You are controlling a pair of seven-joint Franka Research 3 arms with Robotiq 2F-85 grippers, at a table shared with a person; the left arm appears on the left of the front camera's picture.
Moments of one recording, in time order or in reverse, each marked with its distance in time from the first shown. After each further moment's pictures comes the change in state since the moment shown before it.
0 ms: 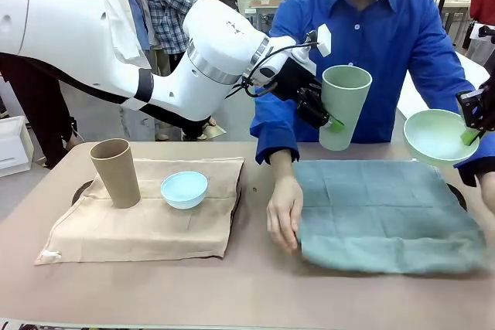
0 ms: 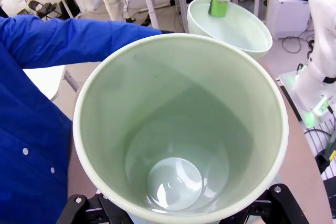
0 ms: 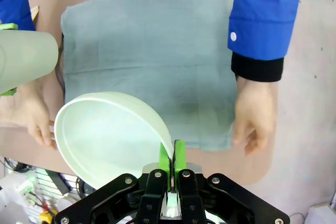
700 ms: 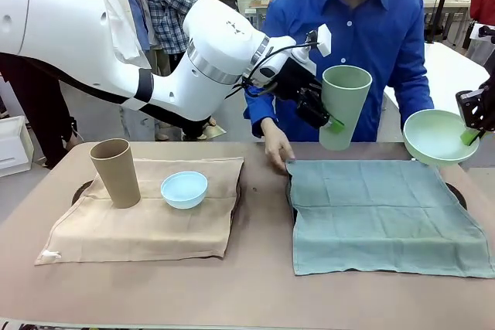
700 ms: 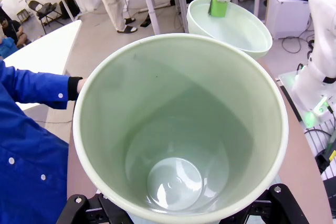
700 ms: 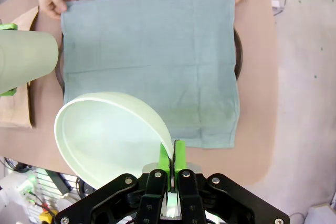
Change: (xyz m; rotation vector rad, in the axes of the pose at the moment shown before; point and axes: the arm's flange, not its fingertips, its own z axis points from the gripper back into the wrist) left arm 0.000 0.000 0.000 0.000 0.000 0.000; right arm 0.000 0.000 0.000 0.000 0.000 0.000
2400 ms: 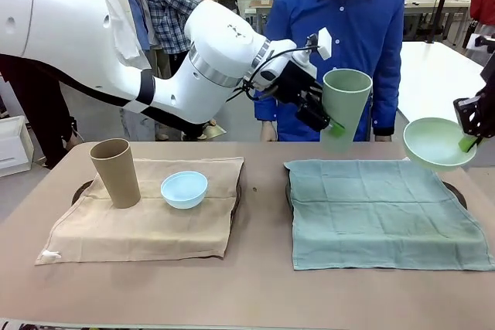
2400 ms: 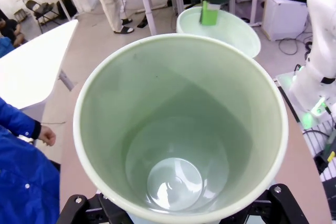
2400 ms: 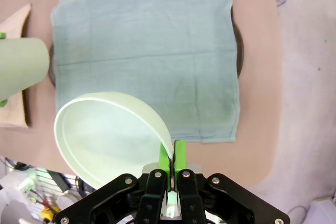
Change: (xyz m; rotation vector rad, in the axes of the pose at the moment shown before) left arm -0.010 -0.001 -0.011 -0.022 -0.011 0.013; right arm 0.015 -0.014 -0.031 0.012 0.068 -0.016
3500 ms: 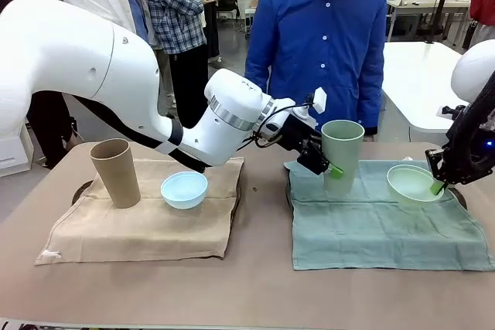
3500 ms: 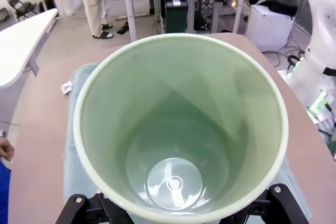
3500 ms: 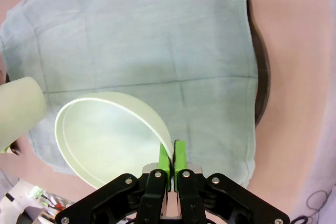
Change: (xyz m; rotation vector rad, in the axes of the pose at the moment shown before) left arm -0.101 0.023 -0.082 -0.116 -0.079 0.080; right arm 0.058 -0.048 -0.151 0.095 0.181 -0.090
